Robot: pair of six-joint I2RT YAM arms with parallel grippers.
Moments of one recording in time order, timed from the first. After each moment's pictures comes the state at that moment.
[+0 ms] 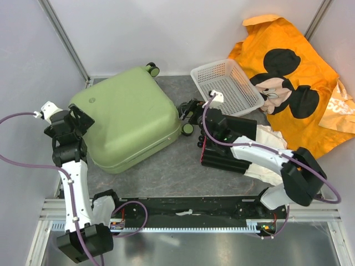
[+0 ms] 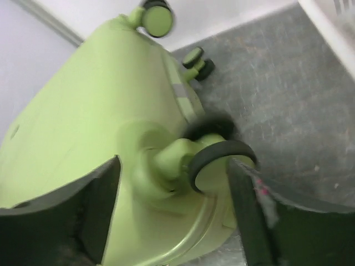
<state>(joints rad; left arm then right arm) 0.33 0.87 0.94 -0.50 -0.24 -0.43 0.77 1.50 0.89 0.51 0.38 0.74</state>
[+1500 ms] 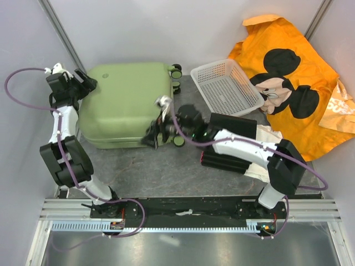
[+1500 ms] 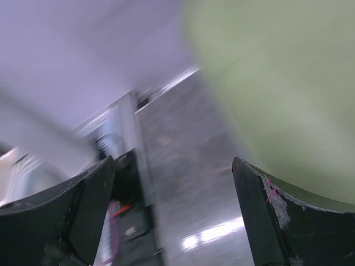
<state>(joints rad) 0.40 1.62 1.30 -0.04 0.32 -0.41 0.88 1.66 1.25 0.28 -0.44 0.43</state>
